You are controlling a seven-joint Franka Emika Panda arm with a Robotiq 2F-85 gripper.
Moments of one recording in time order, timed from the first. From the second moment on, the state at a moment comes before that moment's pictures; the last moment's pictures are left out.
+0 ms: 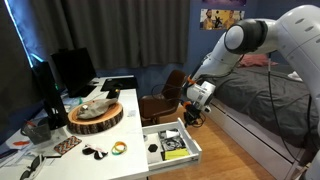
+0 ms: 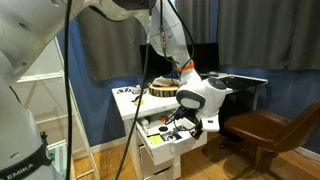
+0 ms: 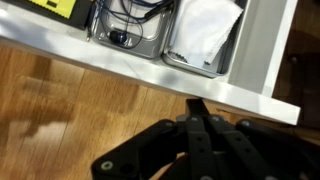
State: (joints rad) arm -0.14 0.84 0.02 -1.87 0.89 2.68 0.53
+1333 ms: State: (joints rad) arm -0.01 0.97 0.07 -1.72 1.06 2.60 0.53
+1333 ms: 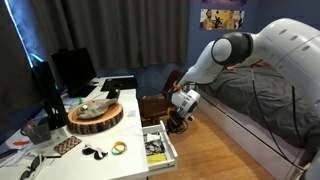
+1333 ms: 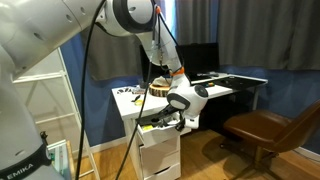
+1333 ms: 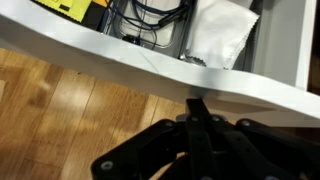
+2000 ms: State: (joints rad) arm 0.10 1.03 0.09 -1.62 1.06 2.58 0.53
